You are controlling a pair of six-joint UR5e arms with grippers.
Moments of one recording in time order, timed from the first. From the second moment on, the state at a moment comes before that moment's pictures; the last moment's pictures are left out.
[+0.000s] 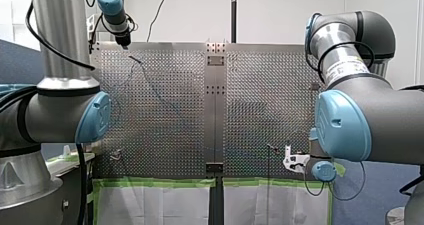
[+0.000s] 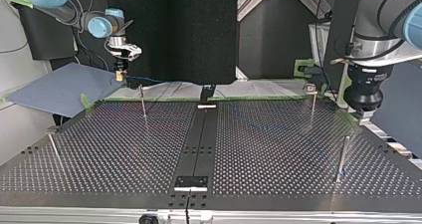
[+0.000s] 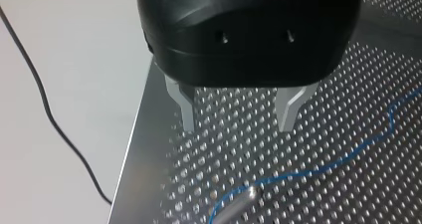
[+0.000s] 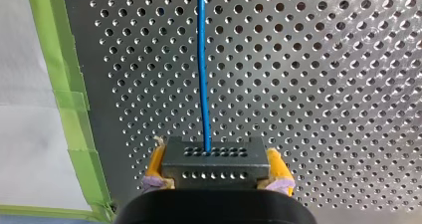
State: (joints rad) left arm 0.11 -1.32 -1.69 -3.49 -1.63 -1.64; right arm 1.67 -0.64 1.85 -1.12 1.36 1.60
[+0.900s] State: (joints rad) left arm 0.03 -1.27 -1.91 -3.27 -1.41 -1.71; right arm 1.67 -0.64 1.85 -1.11 1.37 1.60
